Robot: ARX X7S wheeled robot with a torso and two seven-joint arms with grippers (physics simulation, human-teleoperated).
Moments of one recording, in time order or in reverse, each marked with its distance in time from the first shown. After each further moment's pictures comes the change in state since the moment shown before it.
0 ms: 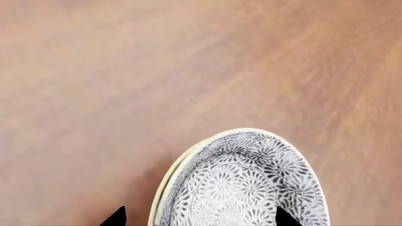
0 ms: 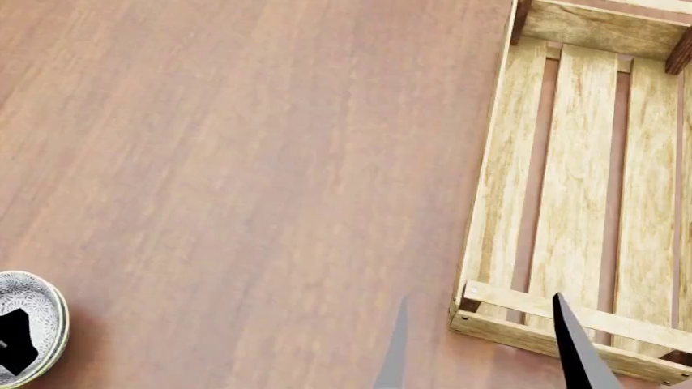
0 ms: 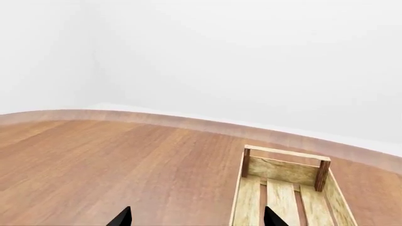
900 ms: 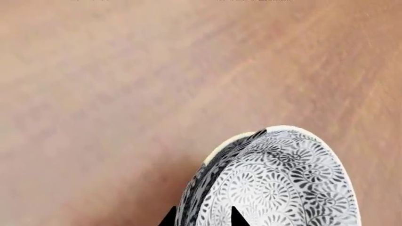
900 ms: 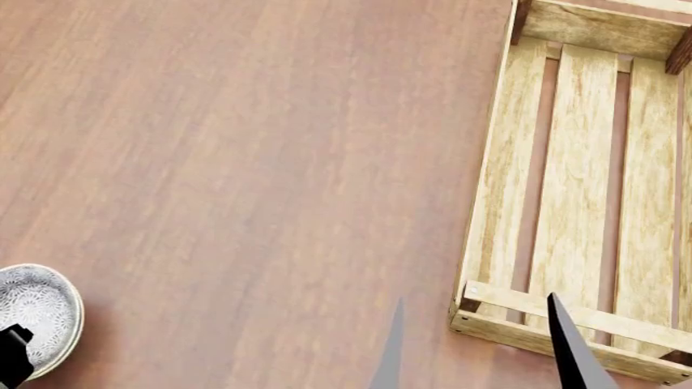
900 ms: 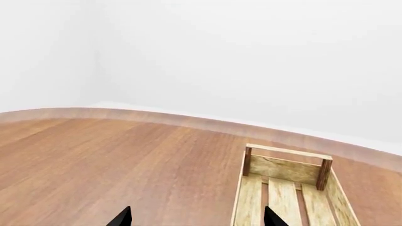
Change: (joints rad) left arm -0.062 0.026 0.044 -0.077 0.054 -0.022 0.017; right arm 0.011 0.000 -0.016 0.008 0.001 0.000 0.003
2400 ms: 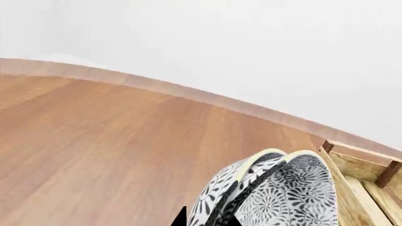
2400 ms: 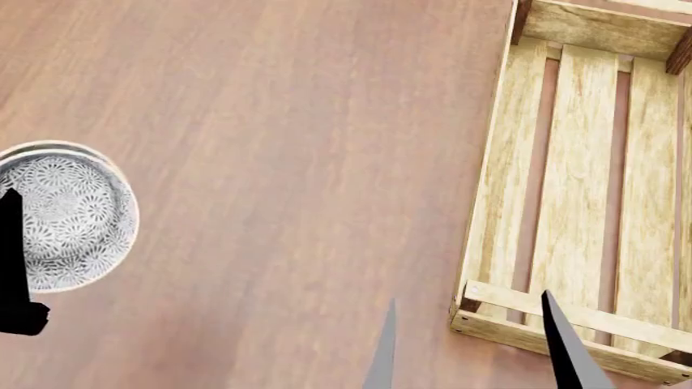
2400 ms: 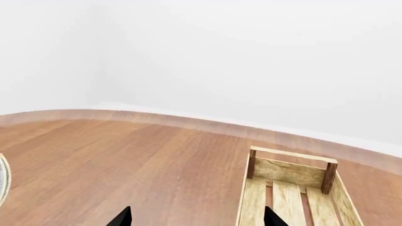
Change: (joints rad) left arm 0.035 -0.106 0.072 0.590 0.435 0.174 0.082; right arm 0.022 0.011 -0.019 -0.021 0.011 0.013 0.012
